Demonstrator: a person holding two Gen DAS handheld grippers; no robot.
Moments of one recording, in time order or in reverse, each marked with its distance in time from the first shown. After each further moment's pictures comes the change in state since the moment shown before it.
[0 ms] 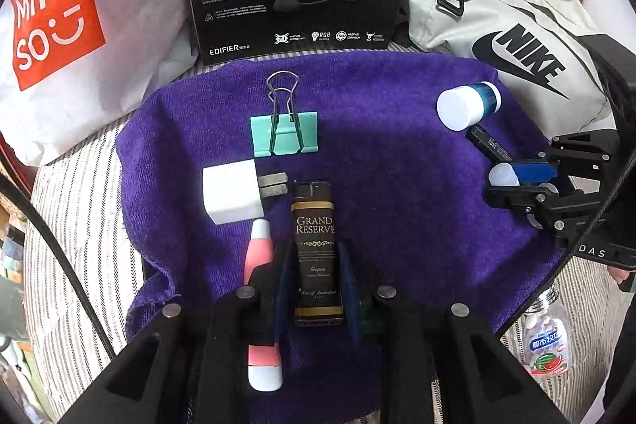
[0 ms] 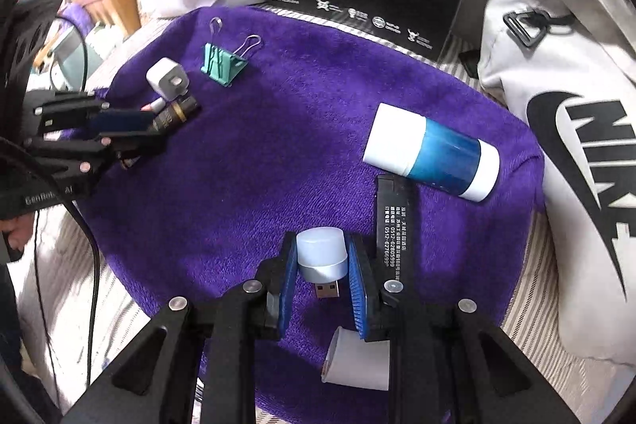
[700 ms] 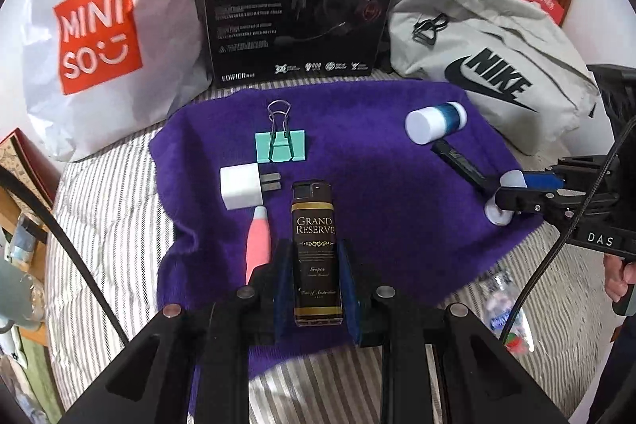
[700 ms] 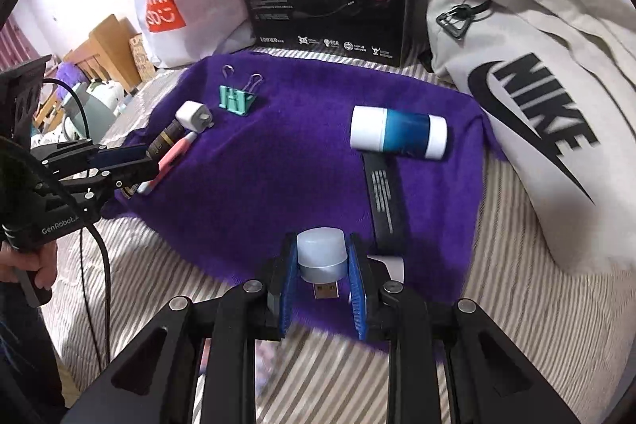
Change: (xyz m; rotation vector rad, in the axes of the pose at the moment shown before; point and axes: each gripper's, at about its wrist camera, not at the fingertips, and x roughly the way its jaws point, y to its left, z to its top) left arm -0.046 -0.008 -0.016 -0.019 -0.070 -0.005; right arm -0.054 -0.004 -0.025 0.187 -0.083 0.040
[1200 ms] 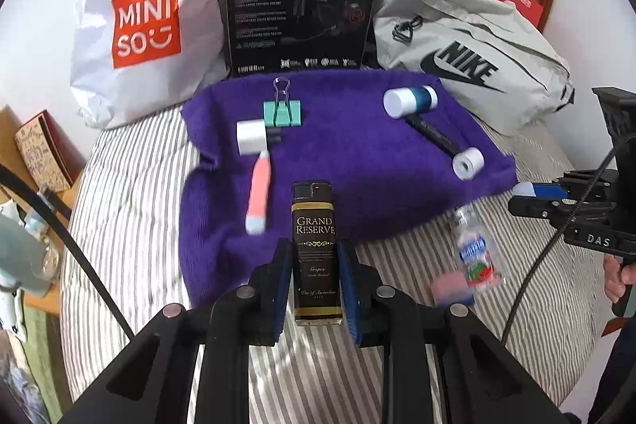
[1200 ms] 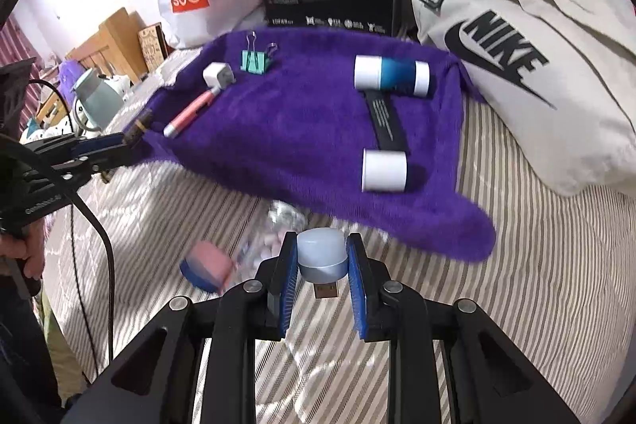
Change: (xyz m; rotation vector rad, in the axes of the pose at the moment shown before) left arm -0.061 -0.016 -0.057 -0.015 -0.062 0.036; right arm -0.044 0.013 -0.072 0.017 -0.032 -0.008
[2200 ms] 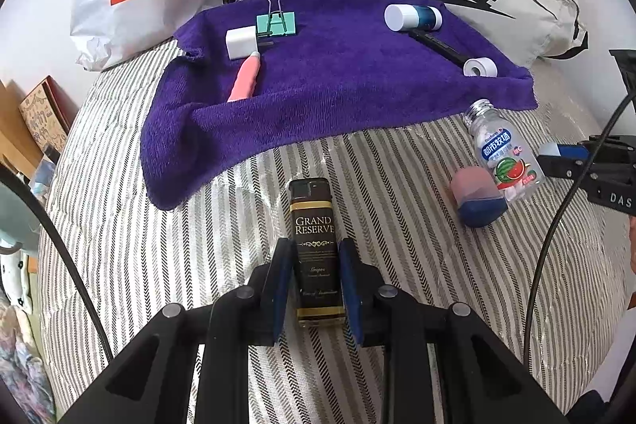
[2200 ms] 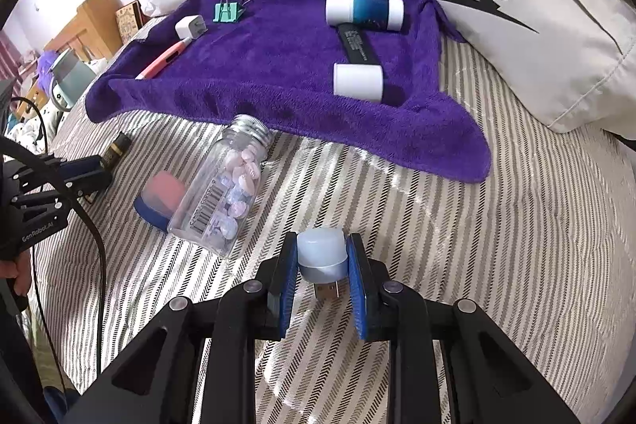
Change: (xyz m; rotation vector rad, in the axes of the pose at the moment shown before) left arm 0.025 -0.020 -0.068 0.021 0.128 0.071; right arm 0.022 -0.006 -0.053 0.028 0.072 -0.075
